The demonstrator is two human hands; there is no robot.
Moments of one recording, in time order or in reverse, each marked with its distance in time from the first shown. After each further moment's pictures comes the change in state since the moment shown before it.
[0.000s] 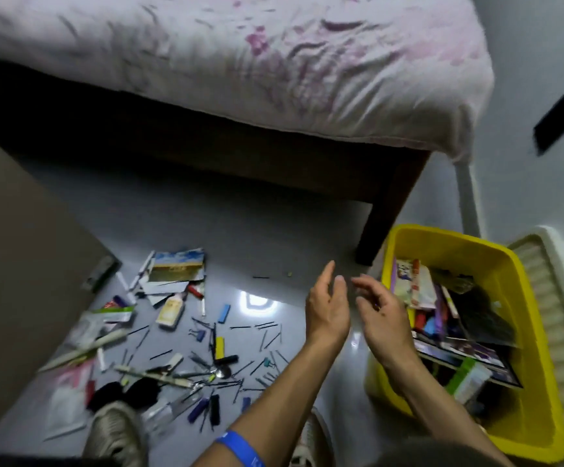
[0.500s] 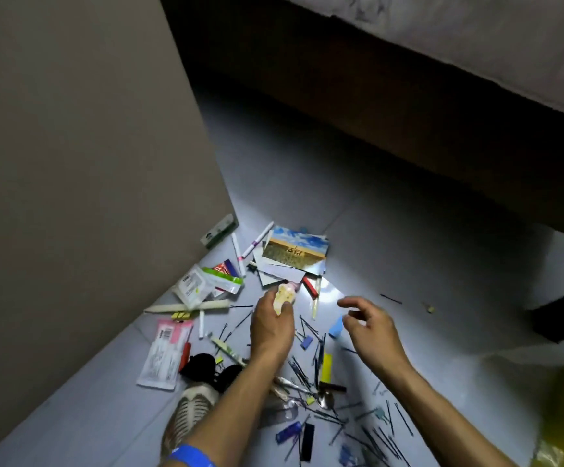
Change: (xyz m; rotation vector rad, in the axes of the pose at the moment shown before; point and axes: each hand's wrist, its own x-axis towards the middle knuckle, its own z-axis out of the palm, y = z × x) left_hand 0.087 -0.152 -0.281 0.102 0.505 -0.397; right_hand 0.043 -0.011 0.275 -0.161 -0.580 0.002
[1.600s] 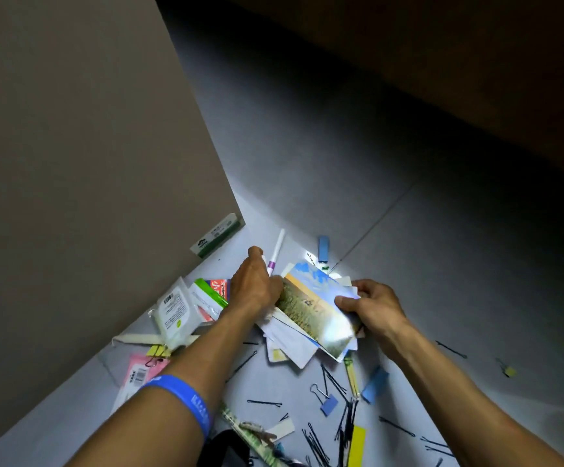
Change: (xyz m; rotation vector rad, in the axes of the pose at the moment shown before) left_hand 0.201 -0.003 -0.006 0.499 -0.010 0.055; right_hand 0.184 0.026 0.067 0.302 -0.099 0.430
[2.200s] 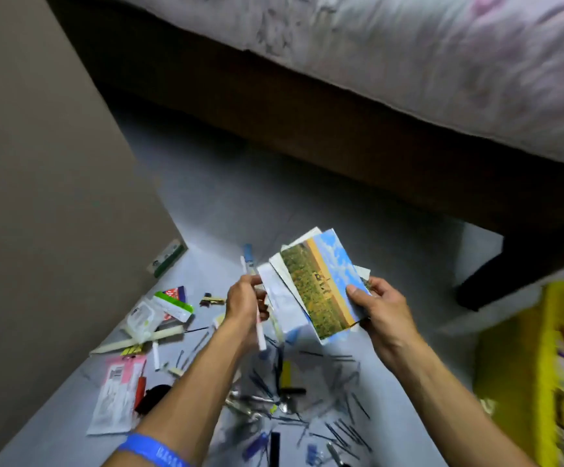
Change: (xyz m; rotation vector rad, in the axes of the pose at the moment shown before) left_hand -0.206 0.098 -0.019 -1.000 -0.201 -0.216; right_hand -0.227 0.008 -0.130 0.527 0.227 -0.250
